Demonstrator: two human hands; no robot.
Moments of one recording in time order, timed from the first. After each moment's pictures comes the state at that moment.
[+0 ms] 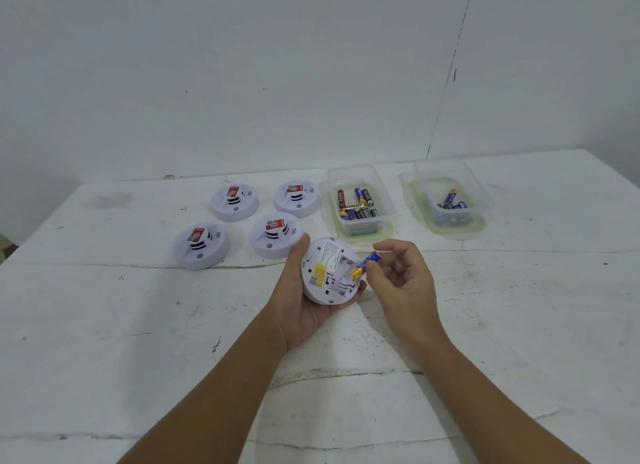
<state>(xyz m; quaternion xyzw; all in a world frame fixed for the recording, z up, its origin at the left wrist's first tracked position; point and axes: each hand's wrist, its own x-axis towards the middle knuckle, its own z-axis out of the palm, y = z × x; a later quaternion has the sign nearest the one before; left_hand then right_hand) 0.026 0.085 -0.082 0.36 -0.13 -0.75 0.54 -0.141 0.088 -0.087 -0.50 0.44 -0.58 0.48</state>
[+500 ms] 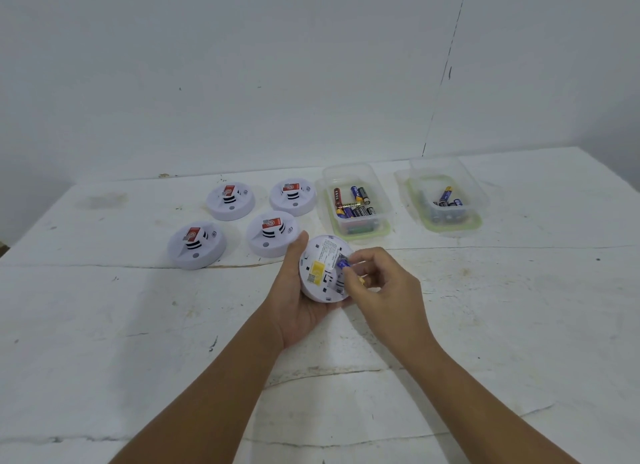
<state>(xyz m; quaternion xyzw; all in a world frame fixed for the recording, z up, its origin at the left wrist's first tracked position) 0.026 0.087 -0.080 0.33 -0.16 -0.77 0.53 -0.131 0.100 -0.079 -0.61 0.50 -0.49 0.37</state>
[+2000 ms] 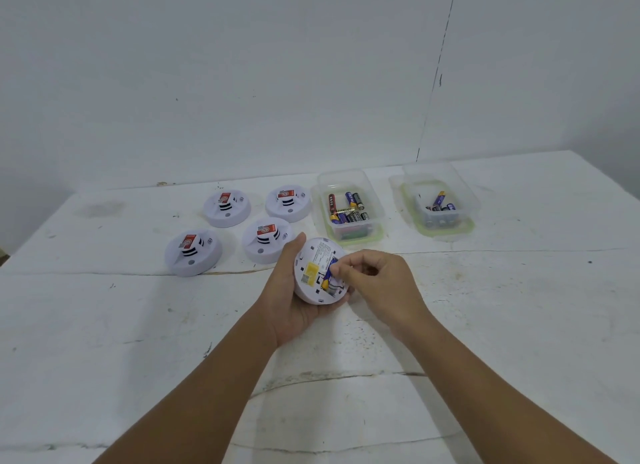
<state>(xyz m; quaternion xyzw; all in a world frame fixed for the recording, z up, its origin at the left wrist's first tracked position) 0.022 0.084 -0.063 0.41 -0.14 -0.74 0.51 -0.142 0.073 -0.065 -0.57 0.50 -0.42 0.50</state>
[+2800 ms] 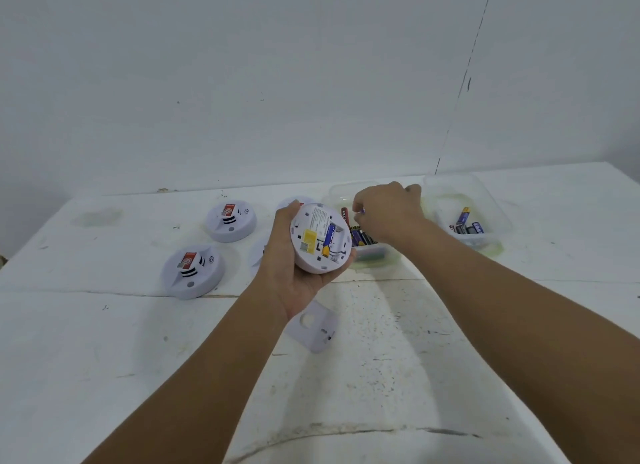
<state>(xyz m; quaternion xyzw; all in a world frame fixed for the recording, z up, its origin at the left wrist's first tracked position) 0.036 0.017 -0.022 0.38 -0.09 -0.71 0.58 -0.111 -0.094 -0.017 -0.79 0.62 -0.02 0.00</state>
